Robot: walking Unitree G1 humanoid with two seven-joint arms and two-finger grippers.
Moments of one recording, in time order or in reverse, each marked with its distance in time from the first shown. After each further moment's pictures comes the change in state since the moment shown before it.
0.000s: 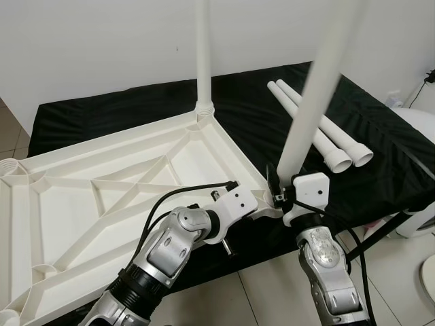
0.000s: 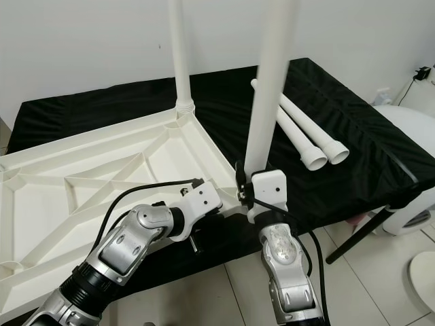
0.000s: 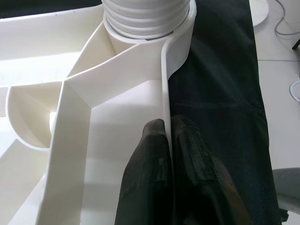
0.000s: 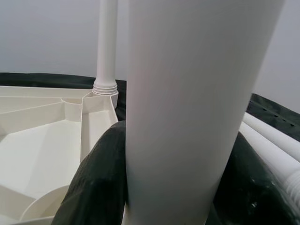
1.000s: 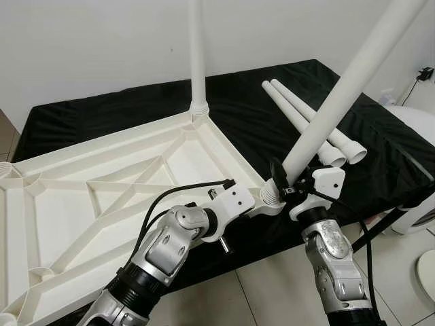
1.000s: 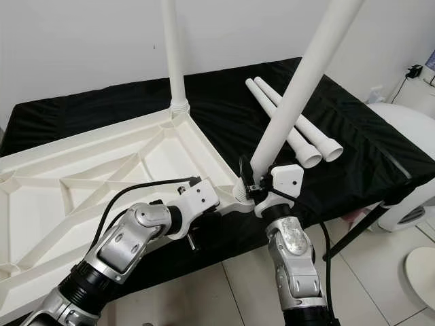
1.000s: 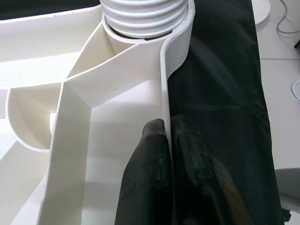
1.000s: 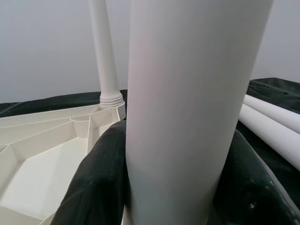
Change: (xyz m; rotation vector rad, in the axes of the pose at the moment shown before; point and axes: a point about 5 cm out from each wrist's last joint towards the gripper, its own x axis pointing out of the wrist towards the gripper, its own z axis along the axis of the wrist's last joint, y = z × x) left arm -0.002 0.004 -0.001 -0.006 0.006 0.013; right arm 0.017 -0.016 0.000 0.197 -0.027 0.051
